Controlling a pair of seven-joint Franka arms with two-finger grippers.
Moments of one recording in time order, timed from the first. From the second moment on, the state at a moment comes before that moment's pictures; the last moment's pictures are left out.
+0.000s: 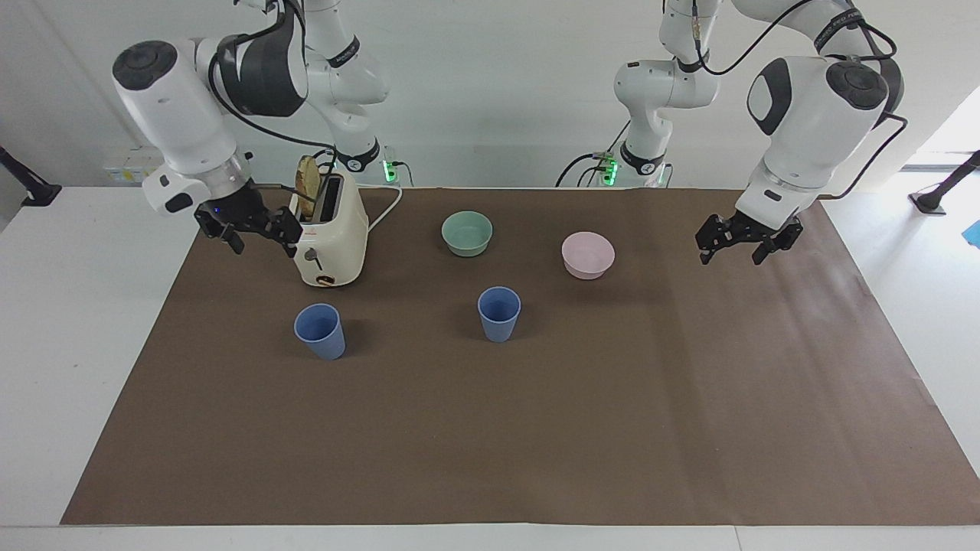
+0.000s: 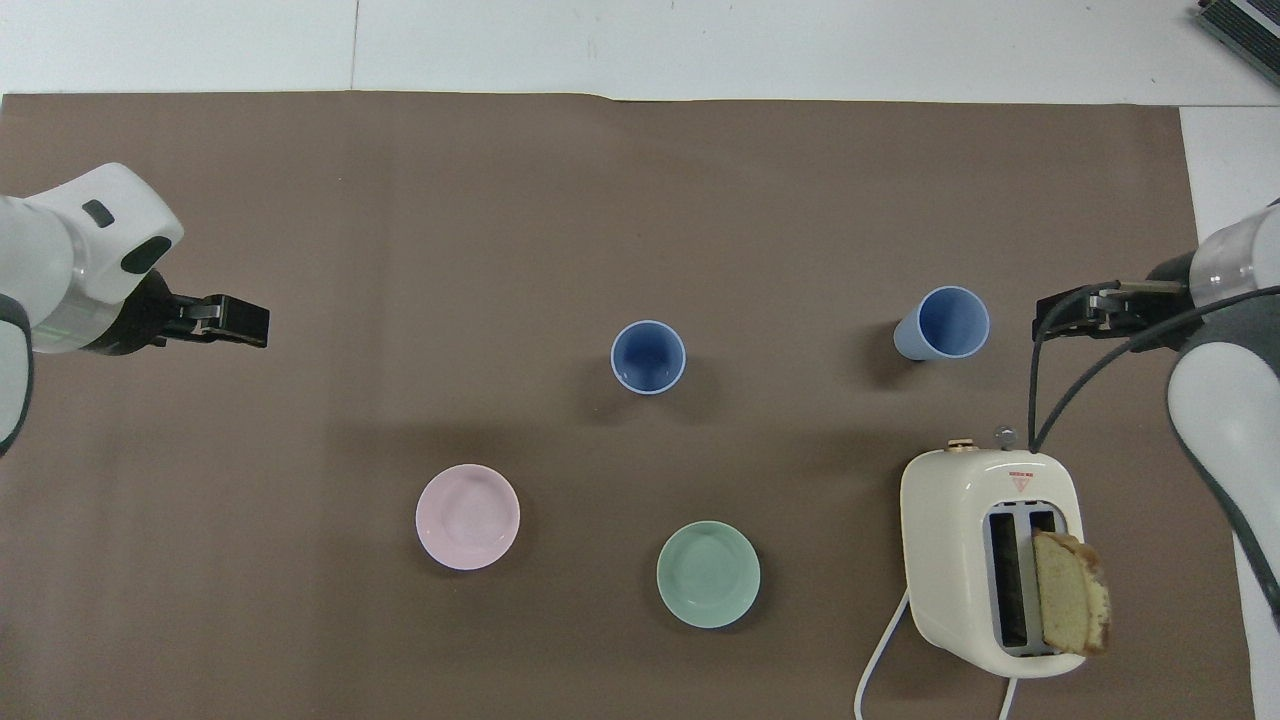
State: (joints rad) left arm -0.10 0.00 0.01 -1.81 -0.02 1.82 0.03; right arm -0.11 0.06 0.08 -1.78 0.02 1.82 0.08
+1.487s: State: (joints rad) left arm -0.04 -0.07 -0.03 -1.57 -0.01 1.48 0.12; right arm -0.09 0.30 0.08 -1.84 0.01 2.09 0.05
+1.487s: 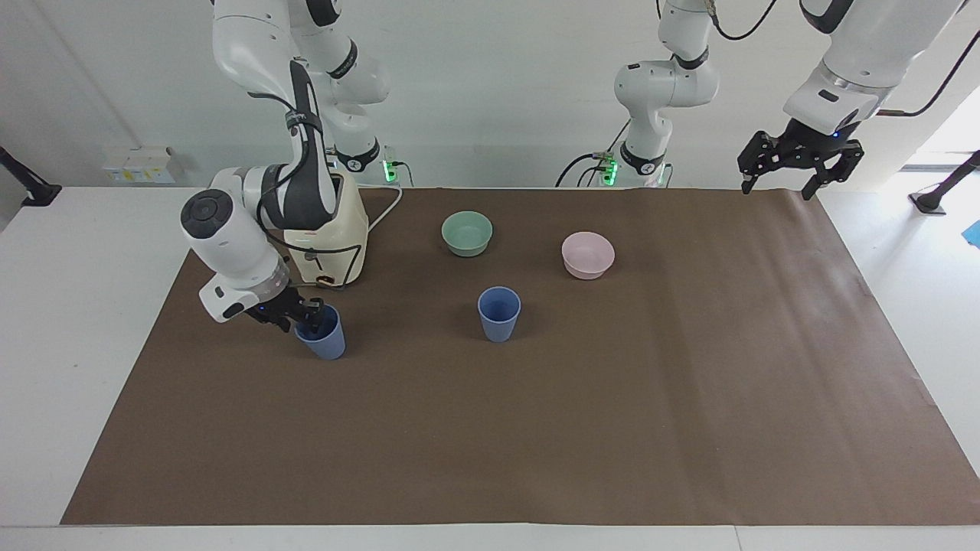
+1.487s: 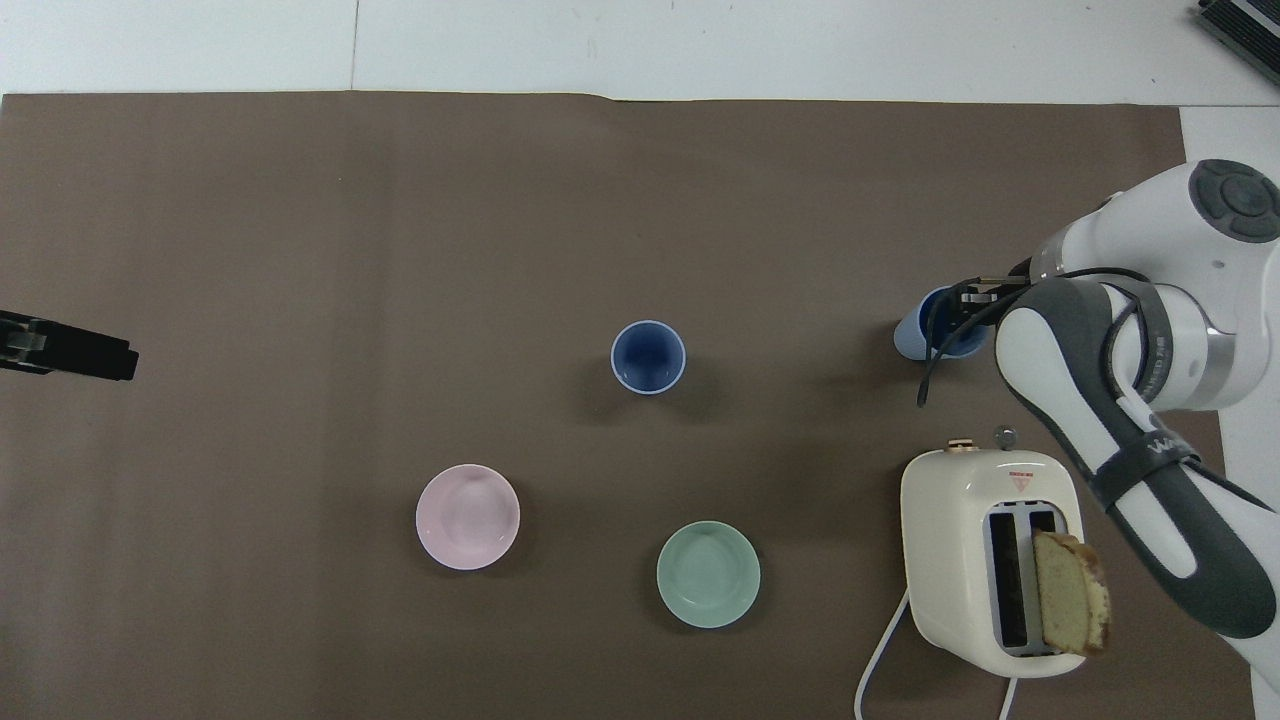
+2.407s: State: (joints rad) left arm -0.04 -0.10 -0.03 -1.54 -0.03 1.43 0.07; right arm -0.08 0.27 0.15 -1.60 0.01 1.80 0.12
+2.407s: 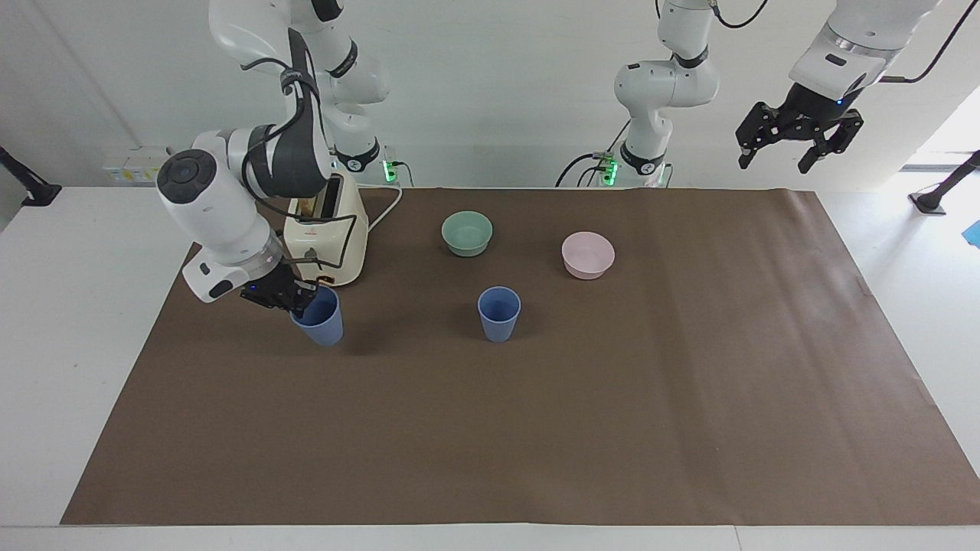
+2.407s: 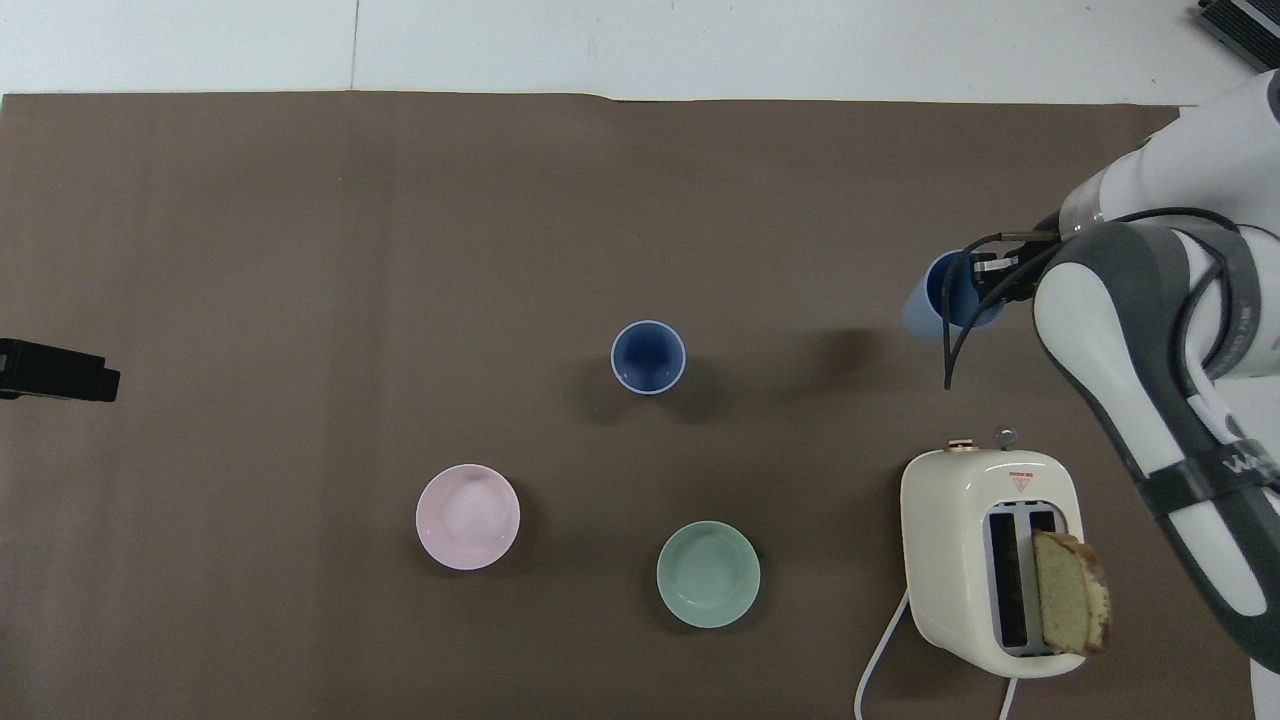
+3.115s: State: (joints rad) left arm -0.04 -0.11 -0.03 -1.54 -0.03 1.43 0.06; right arm 0.21 0.26 0.21 -1.47 0.01 1.75 0.54
